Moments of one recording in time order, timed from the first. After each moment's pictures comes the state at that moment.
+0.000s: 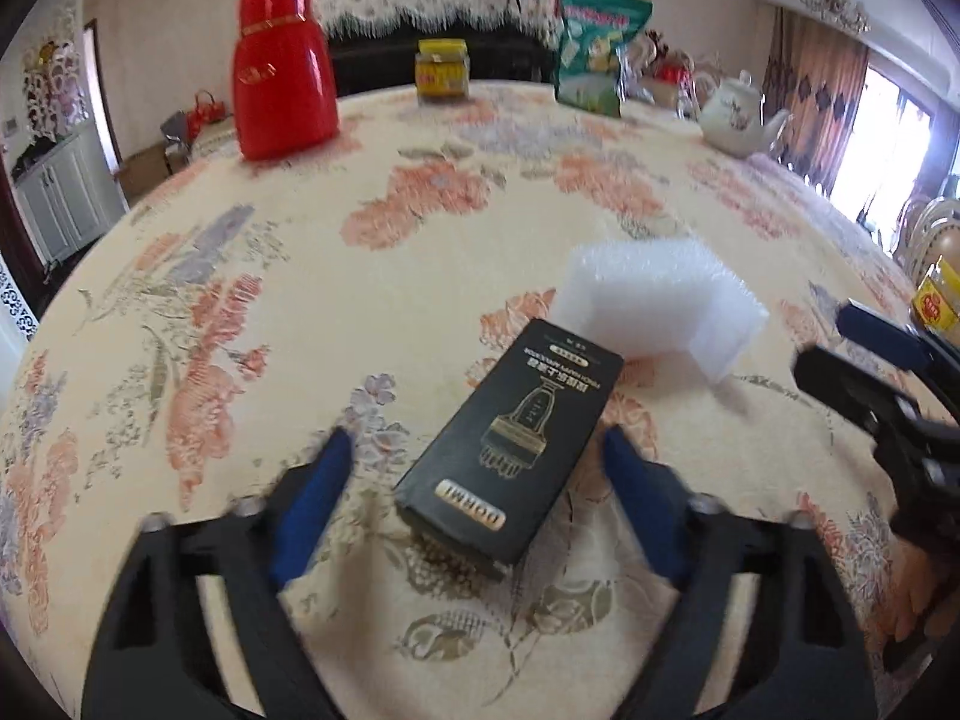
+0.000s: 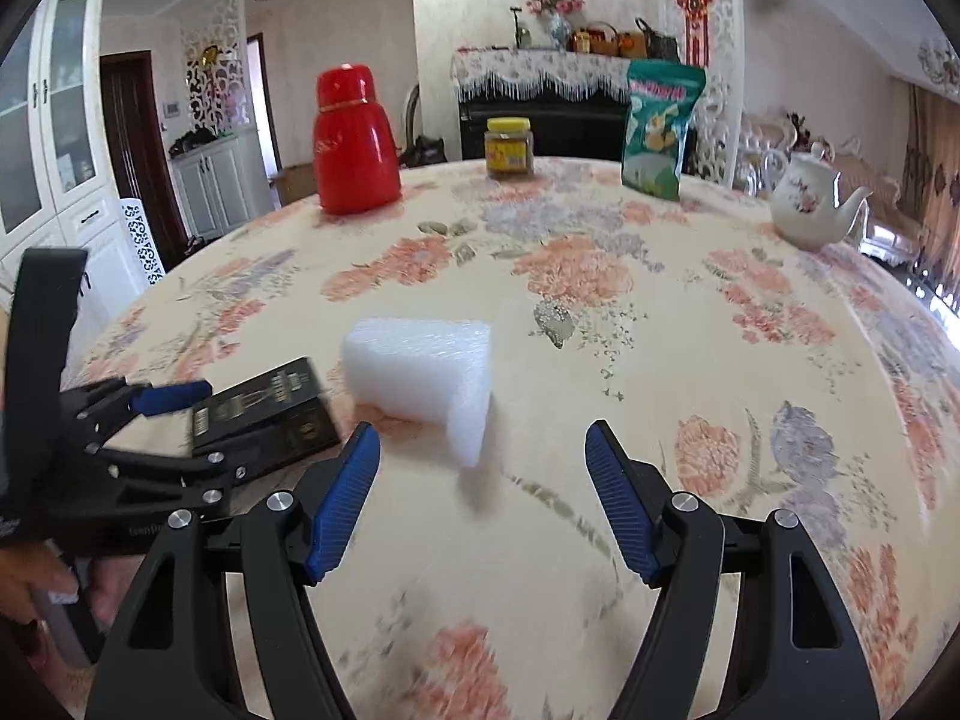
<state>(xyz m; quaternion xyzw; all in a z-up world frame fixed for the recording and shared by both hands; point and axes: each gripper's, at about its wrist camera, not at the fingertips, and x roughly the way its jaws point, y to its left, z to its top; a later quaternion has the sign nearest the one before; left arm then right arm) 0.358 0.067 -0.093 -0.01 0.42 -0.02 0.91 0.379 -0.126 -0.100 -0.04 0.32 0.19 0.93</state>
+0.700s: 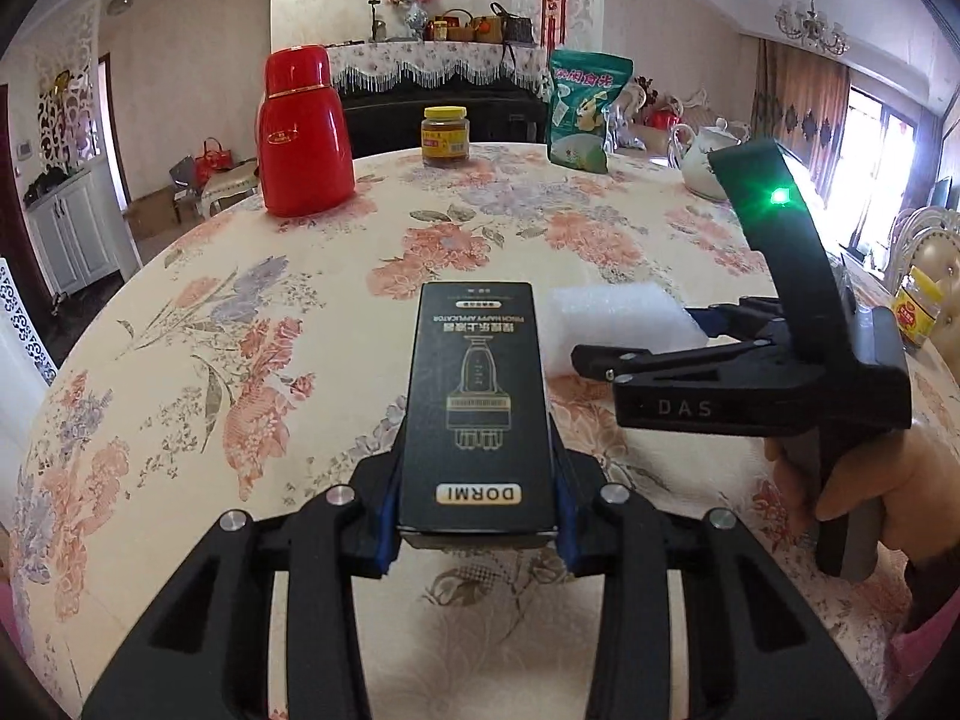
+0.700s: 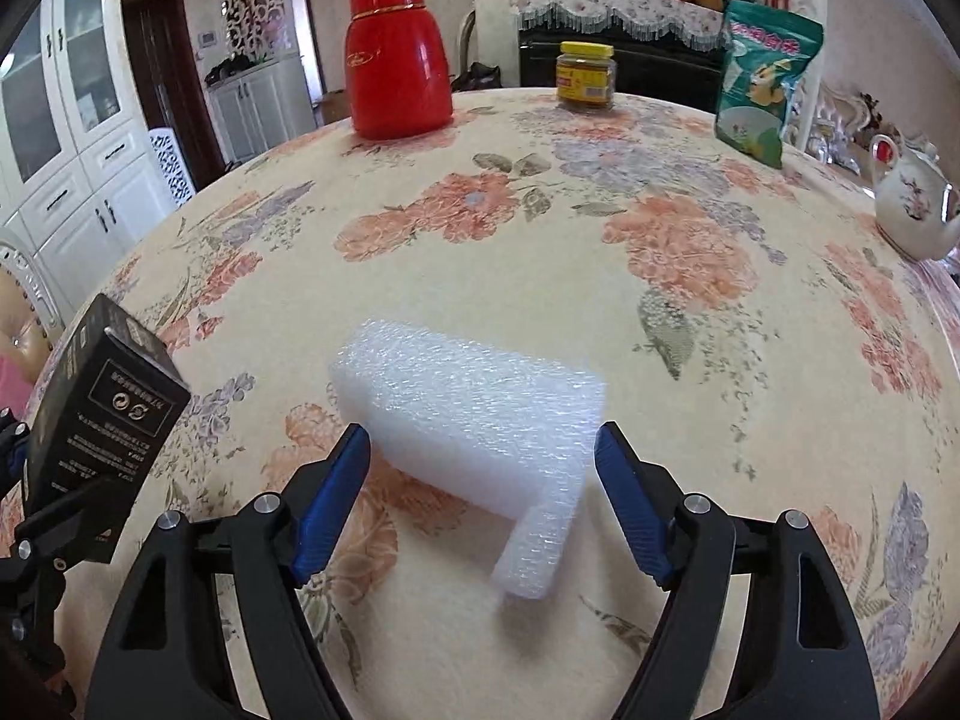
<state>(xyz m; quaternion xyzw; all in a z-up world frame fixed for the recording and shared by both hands) 0.306 0.070 -0.061 -0.01 0.34 -0.01 0.94 0.453 -0.064 -0.126 -0.09 0.39 0.26 0.88</state>
